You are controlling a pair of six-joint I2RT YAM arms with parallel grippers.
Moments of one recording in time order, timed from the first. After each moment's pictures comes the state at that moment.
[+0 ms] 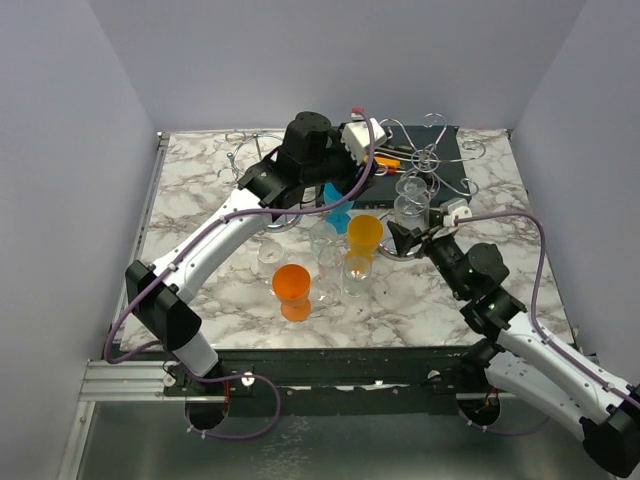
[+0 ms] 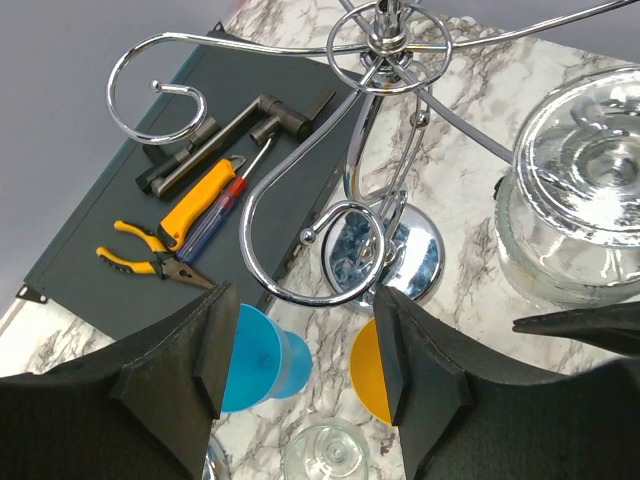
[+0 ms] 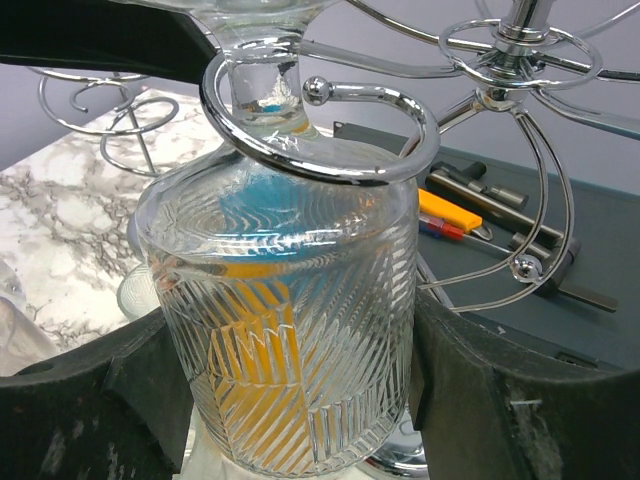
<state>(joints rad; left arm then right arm) -0.71 1.61 1.69 -0.40 0.31 0.24 0.63 0.73 0.48 0.36 0.15 -0.04</state>
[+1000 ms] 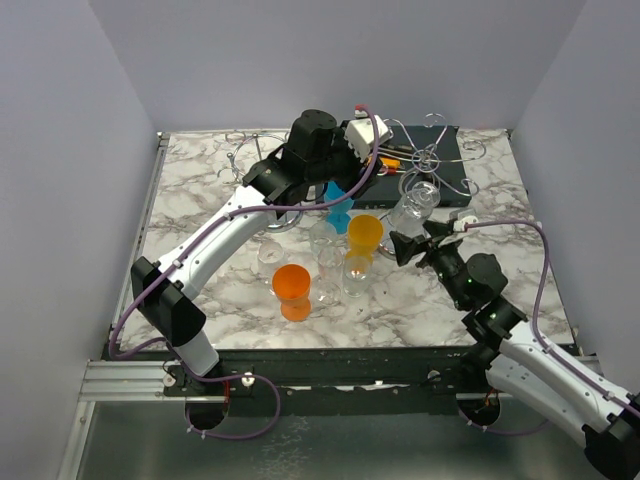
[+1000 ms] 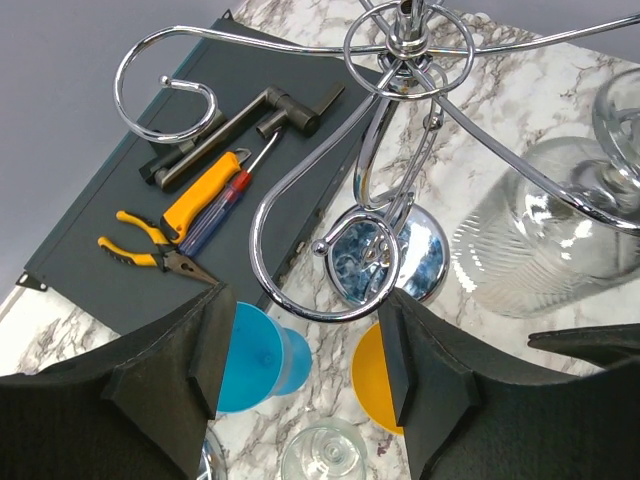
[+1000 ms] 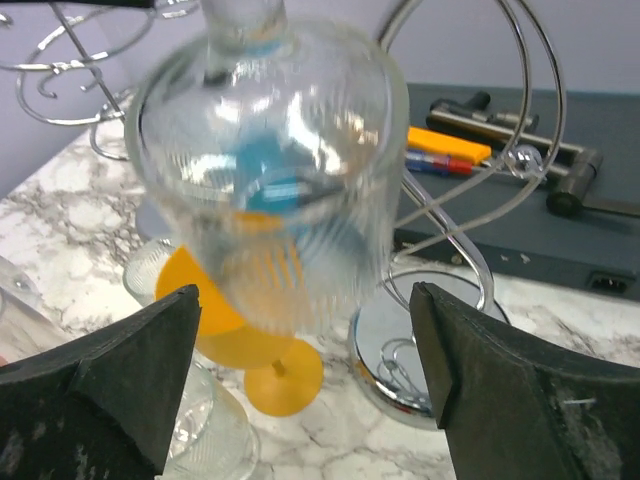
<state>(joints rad) -0.72 1.65 1.74 -0.43 0.26 0.22 0.63 0.66 0.39 0.34 0.23 0.12</state>
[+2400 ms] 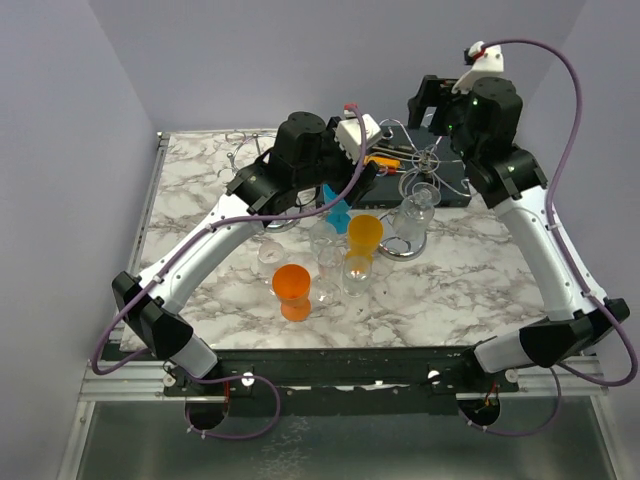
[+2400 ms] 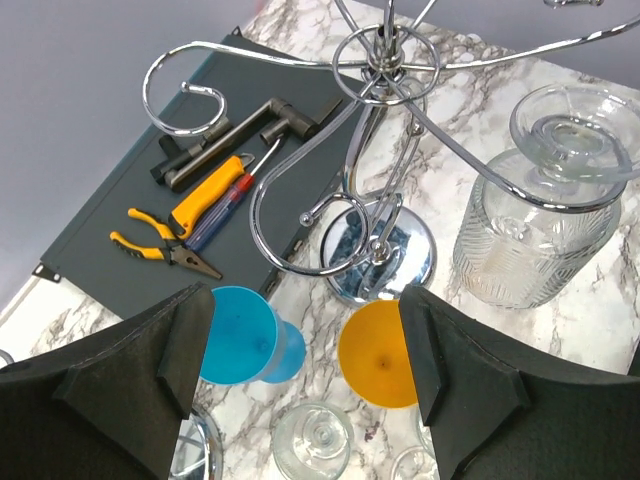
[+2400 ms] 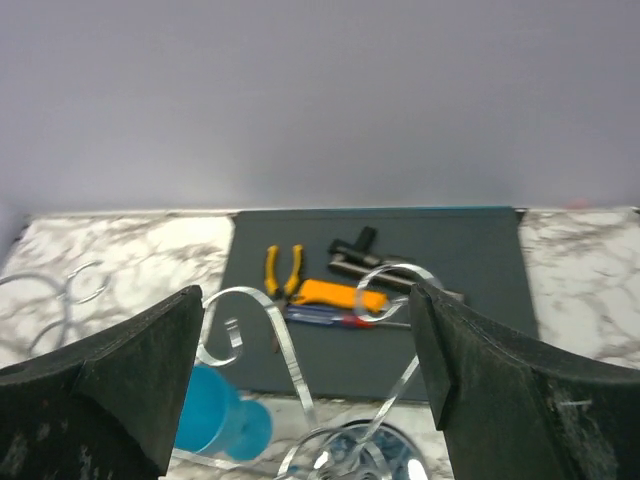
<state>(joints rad) -0.74 1.55 1.72 -0.45 0.24 0.19 0.44 1.42 1.72 -0.40 0.27 0.16</state>
